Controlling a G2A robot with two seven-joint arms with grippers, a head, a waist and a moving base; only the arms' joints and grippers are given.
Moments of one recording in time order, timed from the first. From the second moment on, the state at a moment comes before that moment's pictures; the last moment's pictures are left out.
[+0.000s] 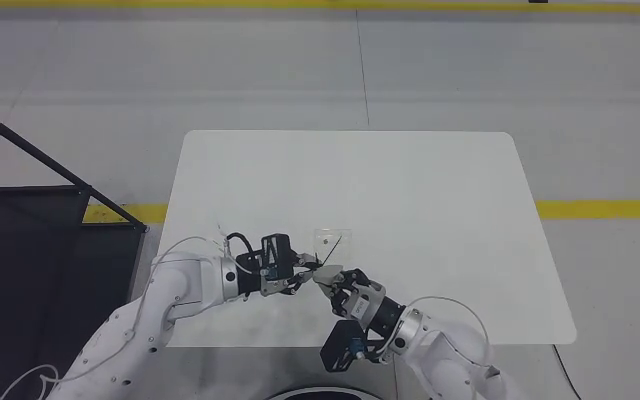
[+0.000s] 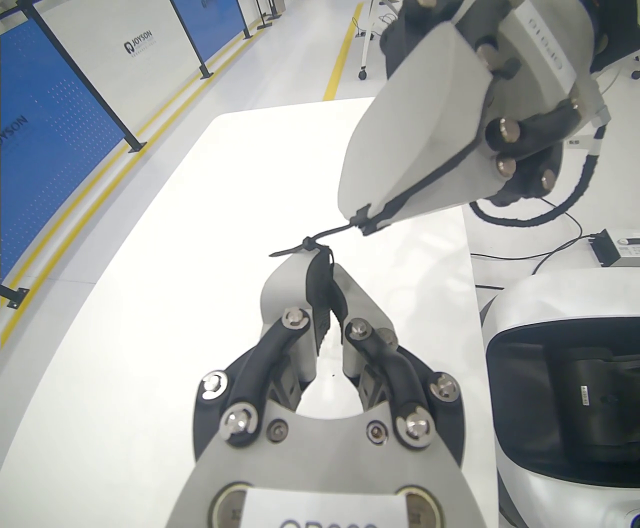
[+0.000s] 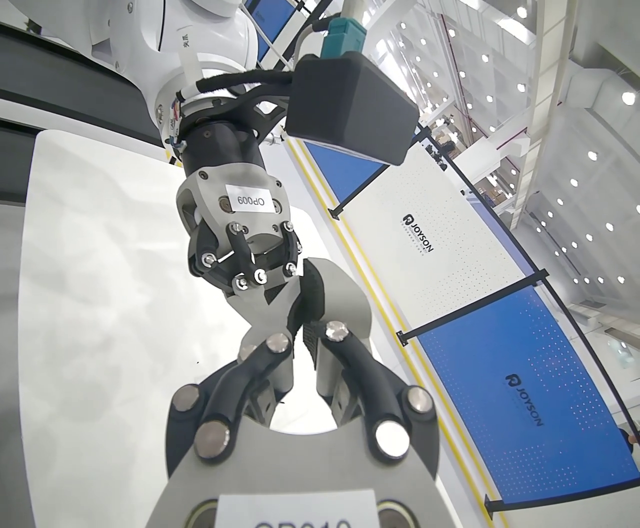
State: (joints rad) left arm 1.23 -0.92 -1.16 -1.86 1.26 -0.84 -0.06; right arm -1.46 -1.12 1.04 -2.10 -2.07 -0.36 -0.16
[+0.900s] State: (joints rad) left arm 1.24 -0.93 -1.17 -1.87 1.27 -0.84 -0.06; right arm -1.45 -1.12 1.03 -2.09 -2.07 -0.34 -0.12
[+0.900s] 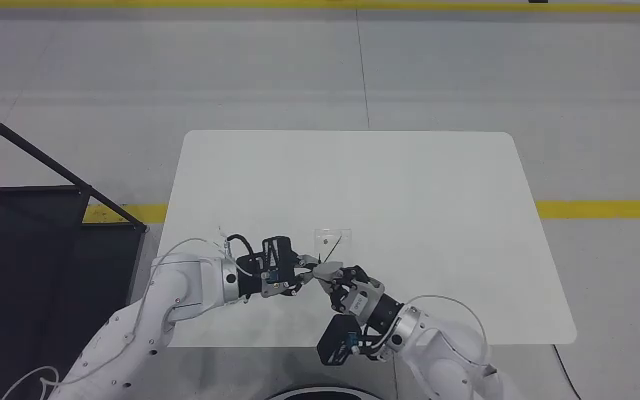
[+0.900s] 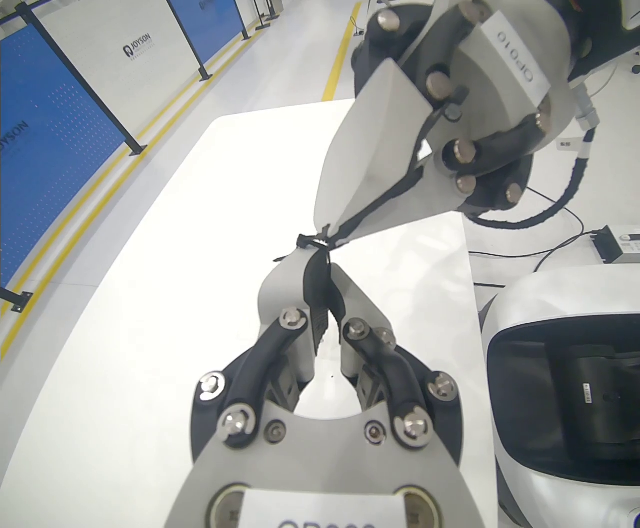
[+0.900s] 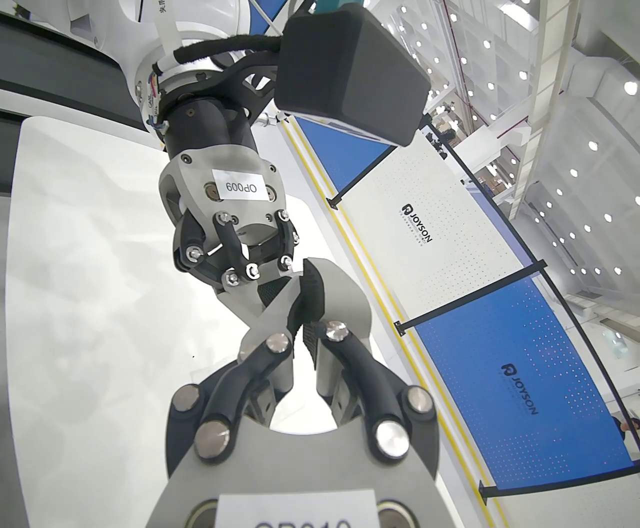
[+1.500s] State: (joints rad) left arm 1.26 -0.94 -1.21 -1.84 1.12 -0.78 0.00; right arm -1.46 -1.12 1.10 -2.05 -1.92 -0.45 -0.18
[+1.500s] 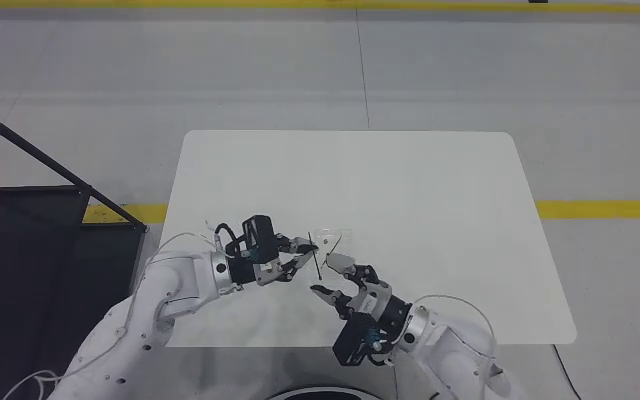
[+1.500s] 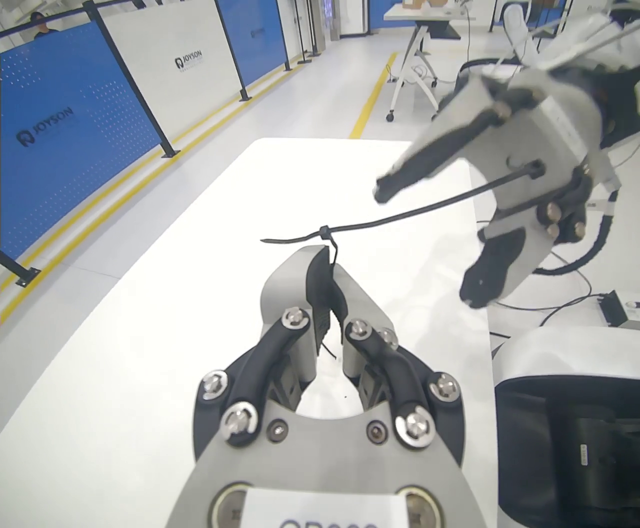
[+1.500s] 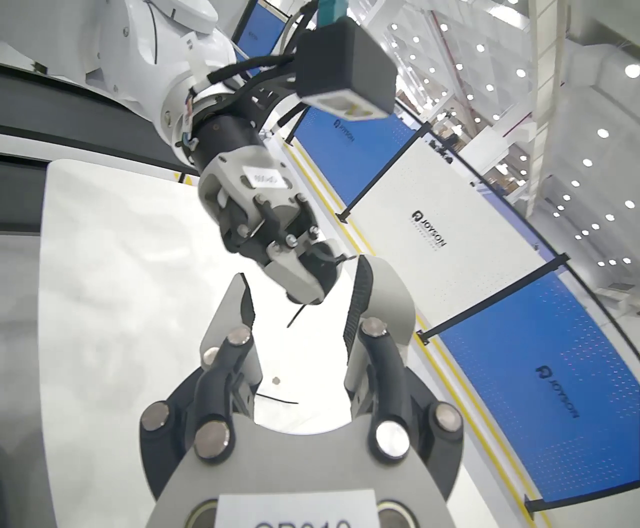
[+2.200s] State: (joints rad) left arm 1.27 -0.94 -1.24 -1.83 1.09 -0.86 0.05; right arm -1.30 -1.15 1.04 -1.91 -1.66 -0.51 -0.03
